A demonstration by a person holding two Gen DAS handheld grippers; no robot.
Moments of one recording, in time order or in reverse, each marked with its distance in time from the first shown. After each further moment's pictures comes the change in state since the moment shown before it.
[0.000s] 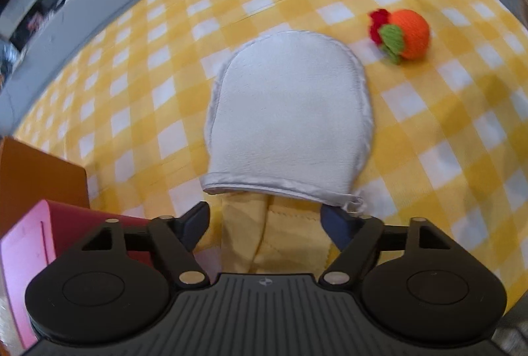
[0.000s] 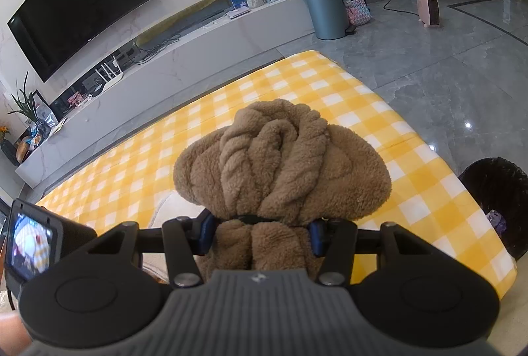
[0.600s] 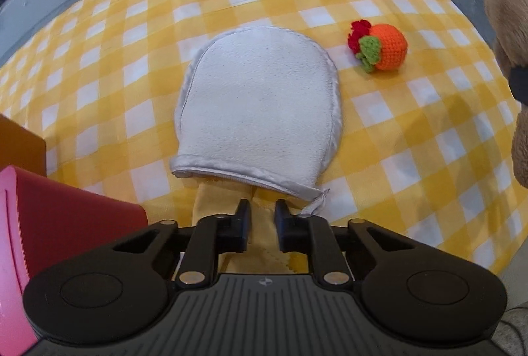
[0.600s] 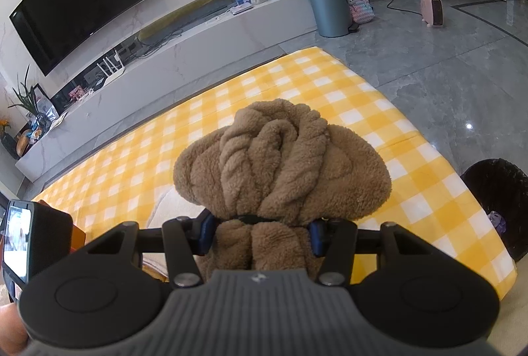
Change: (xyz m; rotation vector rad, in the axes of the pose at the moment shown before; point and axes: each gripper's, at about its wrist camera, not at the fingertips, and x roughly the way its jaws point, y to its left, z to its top) left arm -0.006 0.005 -0.005 -0.059 0.008 -0.170; right arm 0.001 0.002 0.000 -0.019 0.015 0.004
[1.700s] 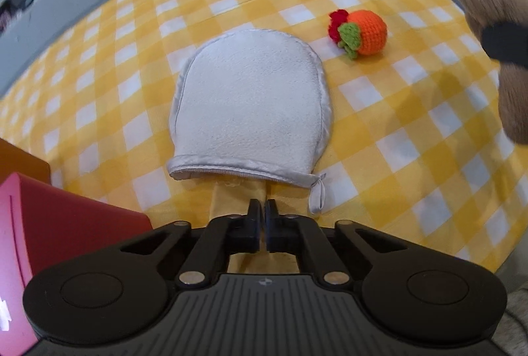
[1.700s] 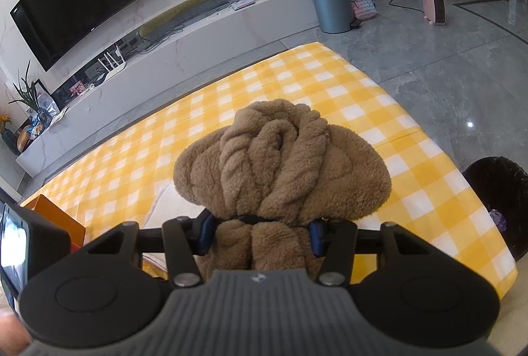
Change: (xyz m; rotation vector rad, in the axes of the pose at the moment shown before) left arm -0.003 -0.006 -0.012 0.107 -0.055 0.036; right arm 0.003 -0.001 0.002 -0.006 0.016 0.002
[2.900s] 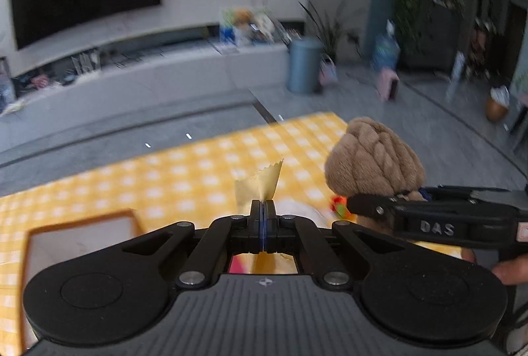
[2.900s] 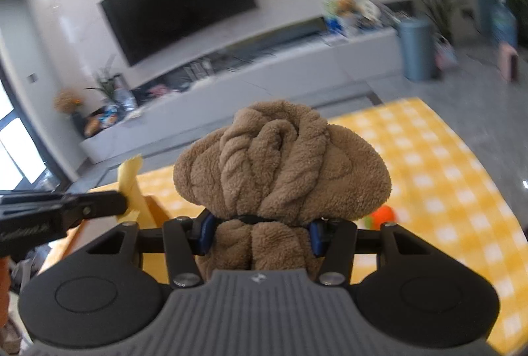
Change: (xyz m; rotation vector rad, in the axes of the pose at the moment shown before) left arm -0.225 0.105 -0.058 -0.157 -0.575 -0.067; right arm -0.068 0.114 0.003 -0.198 -0.116 0.264
